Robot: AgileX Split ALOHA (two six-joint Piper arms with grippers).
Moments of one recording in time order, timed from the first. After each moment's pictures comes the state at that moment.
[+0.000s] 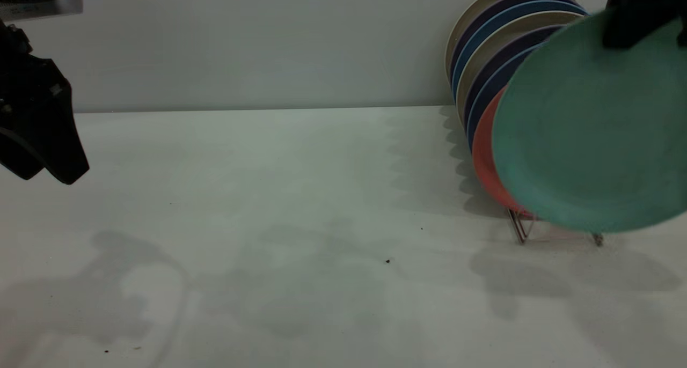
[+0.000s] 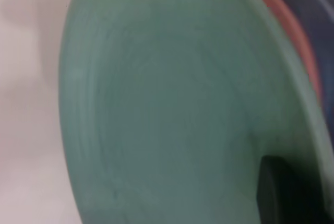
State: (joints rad) left arm -0.05 1.71 -1.08 -0.27 0.85 0.45; right arm 0.31 1.62 -1.21 -0.15 0.68 -1.11
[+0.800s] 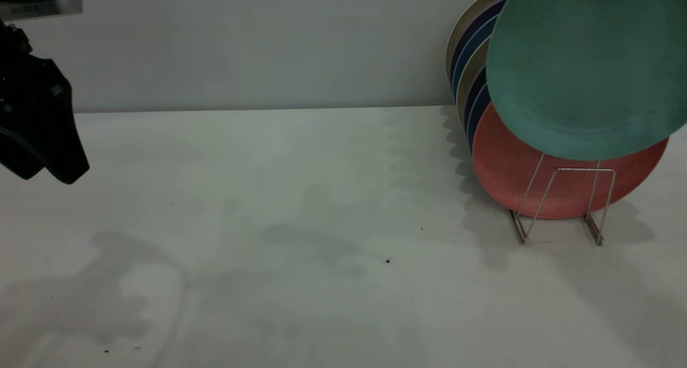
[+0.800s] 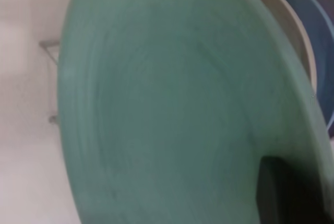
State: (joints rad) left arm -0.05 1.71 -1.08 -0.27 0.85 0.44; right arm 0.25 1.76 -1.51 -0.10 0.80 -1.23
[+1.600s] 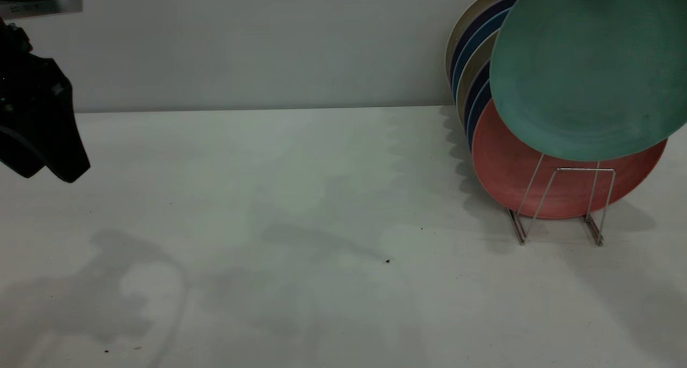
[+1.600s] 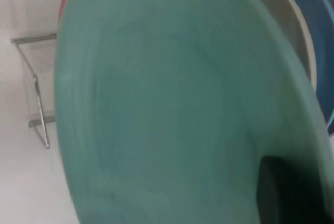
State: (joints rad) left arm -0.05 1.71 -1.08 -0.27 0.84 0.44; right arm 0.22 1.80 -1.51 -0.10 0.74 -1.20
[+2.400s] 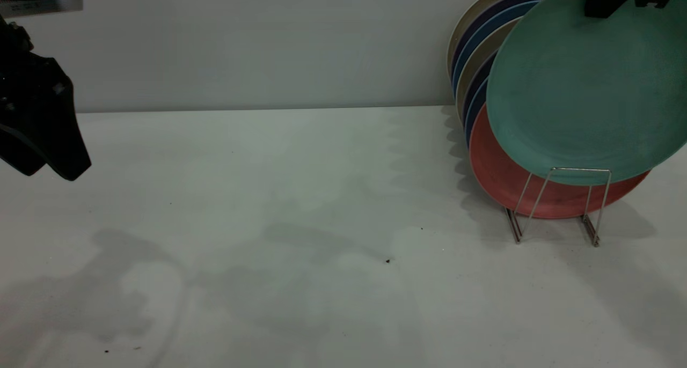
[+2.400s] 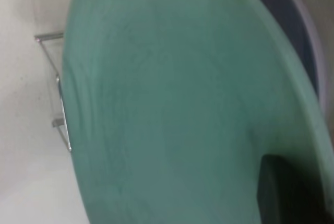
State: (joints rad) left arm -0.05 1.71 -1.08 -0.27 0.83 0.44; right arm 0.22 1.86 -1.51 -0.11 0.75 -1.16
